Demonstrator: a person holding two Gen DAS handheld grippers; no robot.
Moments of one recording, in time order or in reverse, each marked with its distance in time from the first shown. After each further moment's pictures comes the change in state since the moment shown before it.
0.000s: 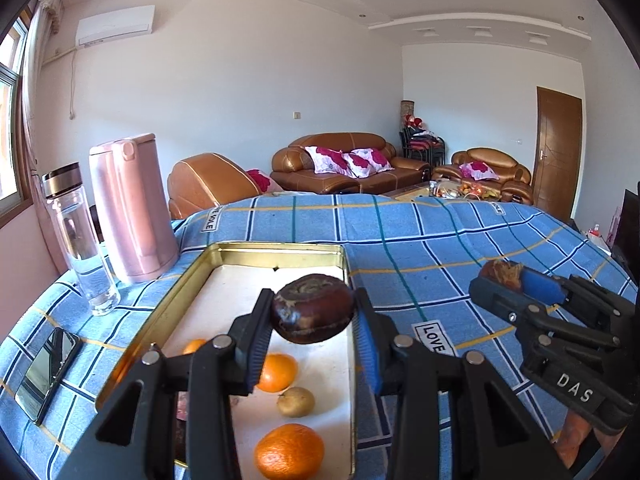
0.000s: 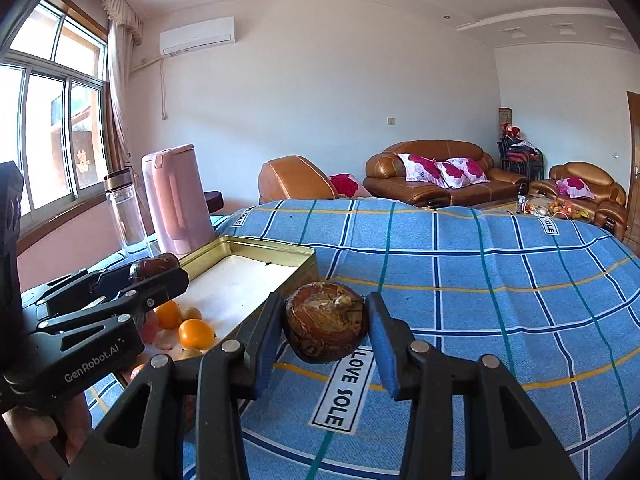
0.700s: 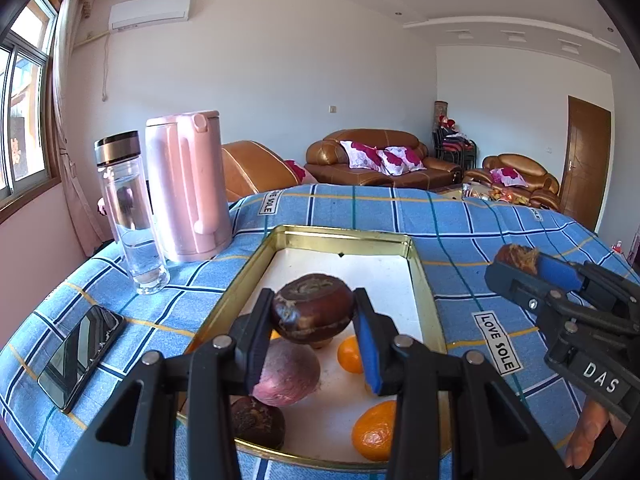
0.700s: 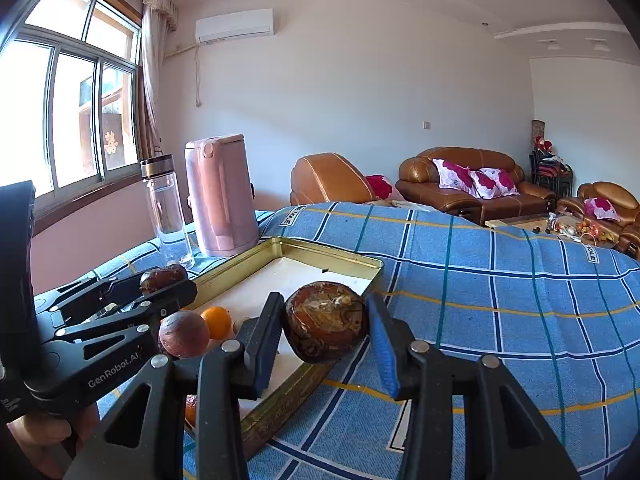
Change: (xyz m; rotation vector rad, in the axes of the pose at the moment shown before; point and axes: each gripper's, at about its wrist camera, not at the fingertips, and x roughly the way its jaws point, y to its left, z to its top) left arm -0.009 0.062 -0.015 -0.063 0.026 0.095; right arm 0.021 0.060 0.011 -0.078 0.016 0.091
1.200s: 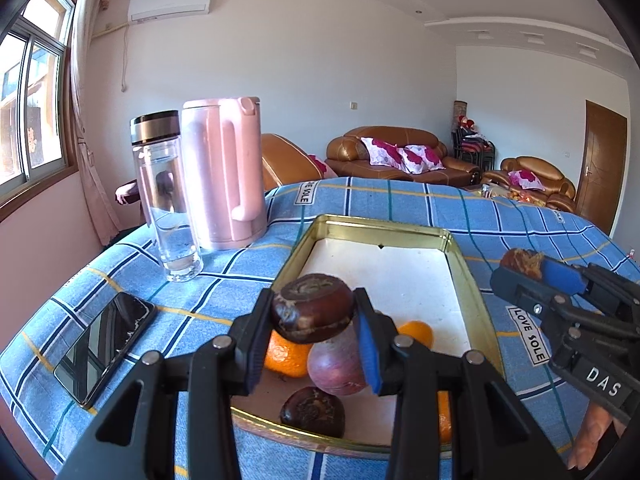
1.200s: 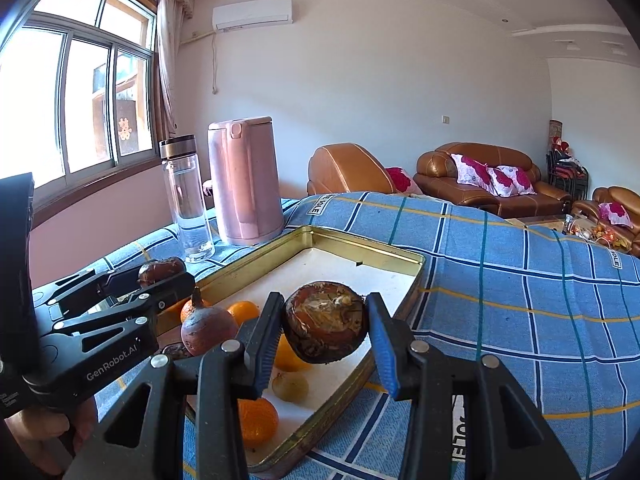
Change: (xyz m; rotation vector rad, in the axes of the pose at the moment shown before) left arm 0.002 0.041 -0.010 -0.035 0.015 0.061; right arm 0.021 0.030 -0.003 -0.033 0.034 0.050
